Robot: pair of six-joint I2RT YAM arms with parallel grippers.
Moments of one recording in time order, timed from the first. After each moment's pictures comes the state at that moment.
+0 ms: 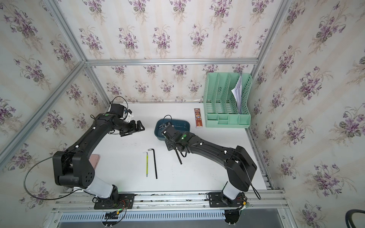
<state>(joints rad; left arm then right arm) -0.06 1.58 1.32 -0.91 0.35 -0.24 0.92 1.63 1.27 -0.59 0.25 0.37</state>
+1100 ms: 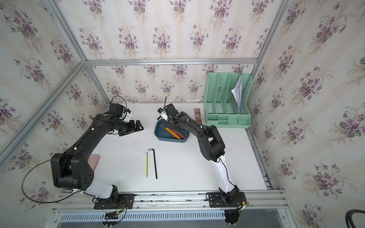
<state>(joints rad) -0.05 1.55 1.32 -0.91 0.31 -0.24 0.67 2.24 1.84 -0.52 0.06 -0.35</state>
